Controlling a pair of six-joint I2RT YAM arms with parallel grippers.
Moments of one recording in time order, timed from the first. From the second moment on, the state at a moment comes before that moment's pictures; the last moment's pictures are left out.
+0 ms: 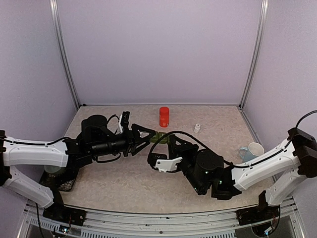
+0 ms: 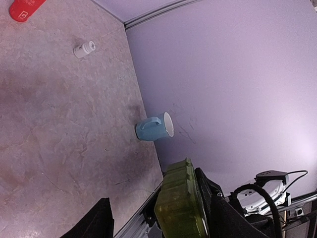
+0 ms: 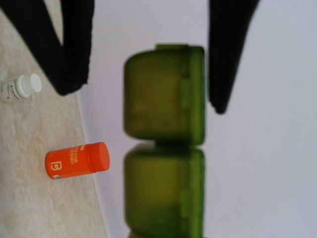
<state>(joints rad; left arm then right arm) -0.94 1.30 0.73 0.40 0.17 -1.15 1.37 1.55 0.72 0.87 0.91 -1.35</state>
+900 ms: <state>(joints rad) -0.93 1.32 0.72 0.46 0.21 -1.20 1.38 1.62 0.70 1.02 0.93 -1.50</state>
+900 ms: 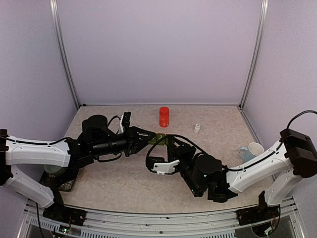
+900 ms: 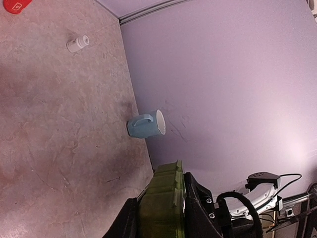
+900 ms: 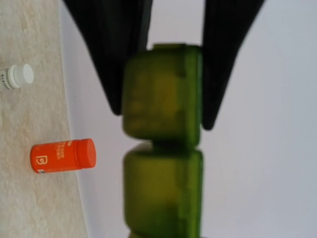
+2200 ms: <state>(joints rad) -0.96 1.33 0.74 0.34 0.12 -1.37 1.39 1.41 0.69 0.52 0.59 -0.99</state>
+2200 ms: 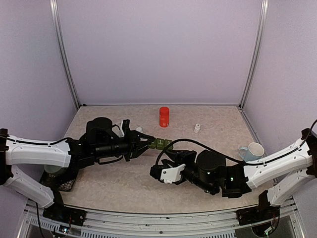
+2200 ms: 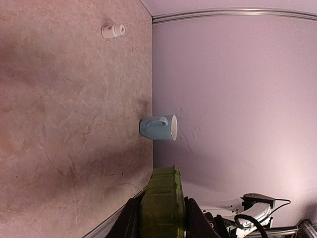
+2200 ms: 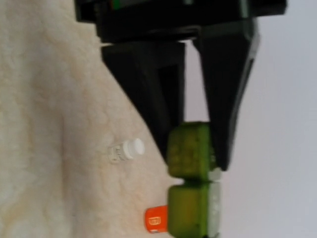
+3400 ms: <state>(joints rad) -0.97 1.40 0.67 0.63 0.15 -1.50 1.44 1.75 0.61 1.55 0.82 -1.85</state>
